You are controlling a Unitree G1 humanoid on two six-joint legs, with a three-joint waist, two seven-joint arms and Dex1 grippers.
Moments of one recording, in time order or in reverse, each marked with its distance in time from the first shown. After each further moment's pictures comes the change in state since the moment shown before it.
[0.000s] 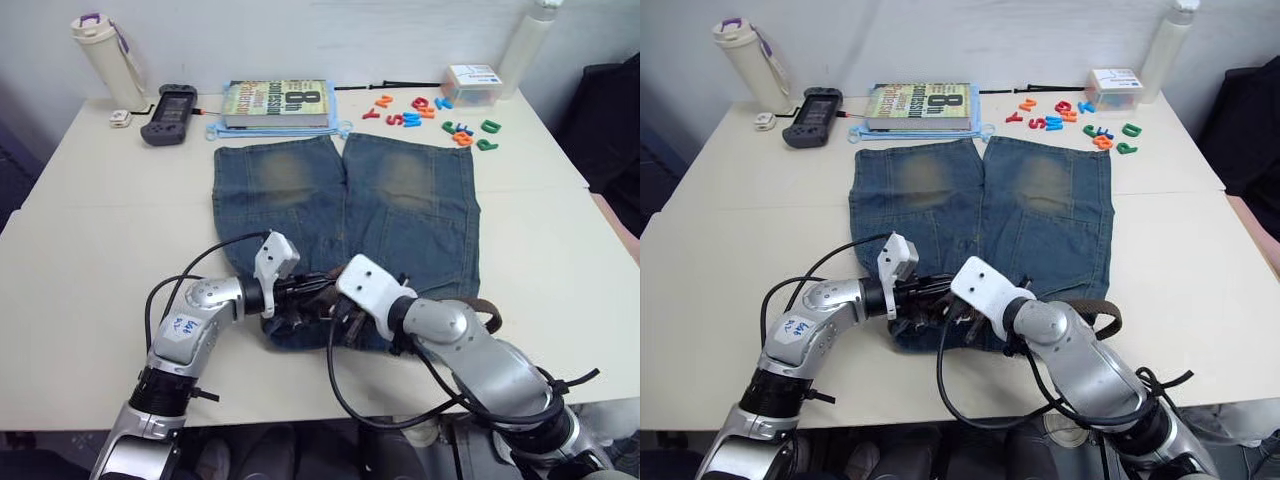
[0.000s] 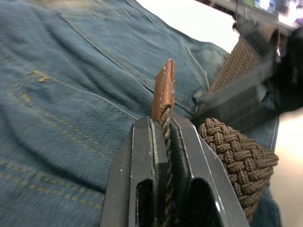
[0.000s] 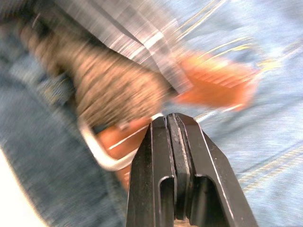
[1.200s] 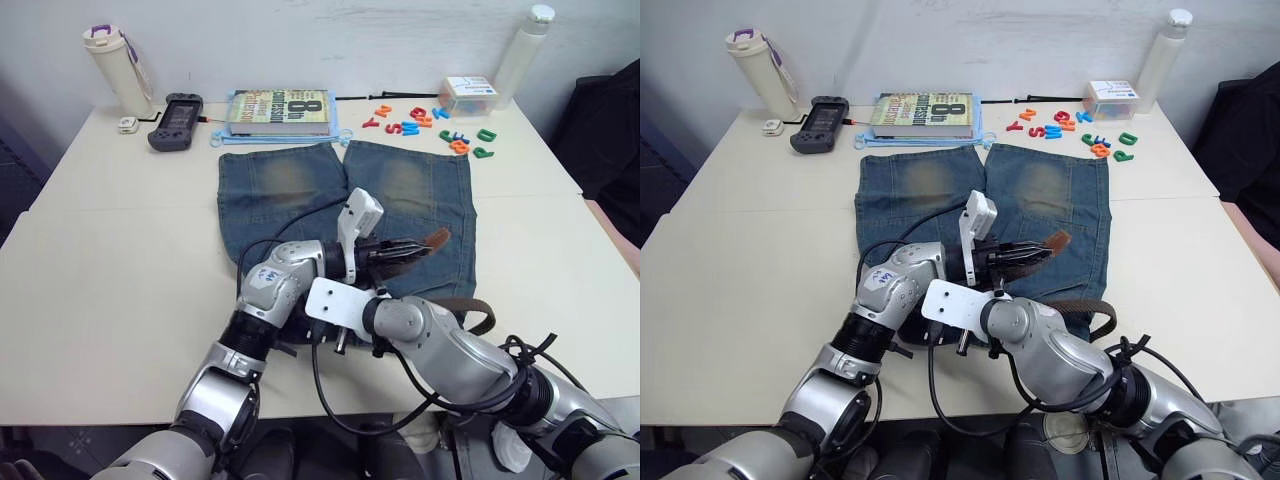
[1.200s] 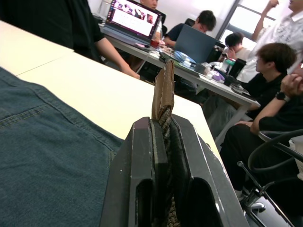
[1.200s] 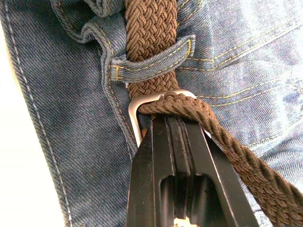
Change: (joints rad) left arm -0.369 -0.400 -0.051 0.399 -0.101 0.013 -0.023; right arm -0.216 -0.103 0.384 0.178 -0.087 -0.047 0.080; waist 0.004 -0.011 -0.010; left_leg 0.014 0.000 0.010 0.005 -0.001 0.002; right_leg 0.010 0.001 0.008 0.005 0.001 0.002
